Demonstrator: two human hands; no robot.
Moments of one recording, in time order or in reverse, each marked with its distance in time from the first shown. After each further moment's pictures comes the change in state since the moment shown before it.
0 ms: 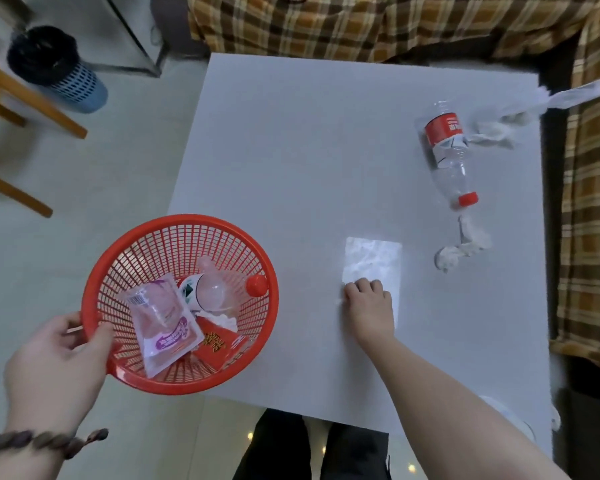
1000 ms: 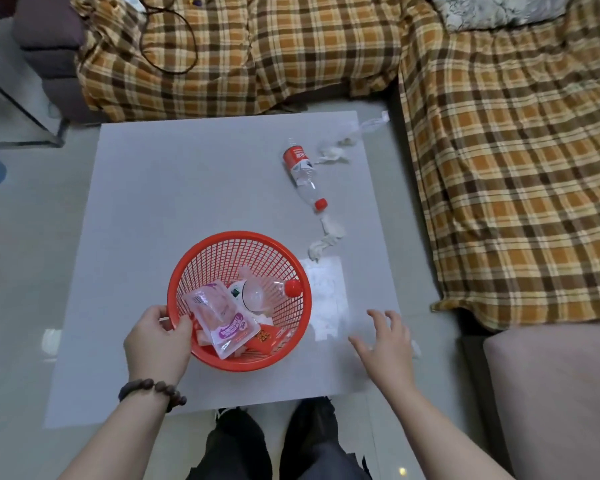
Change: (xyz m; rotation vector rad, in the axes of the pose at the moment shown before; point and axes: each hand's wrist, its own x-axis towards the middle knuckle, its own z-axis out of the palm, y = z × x) left_hand -0.206 0.174 0.090 -0.033 -0.218 0.278; right_hand -0.206 0.150 -0.097 0.484 0.211 0.511
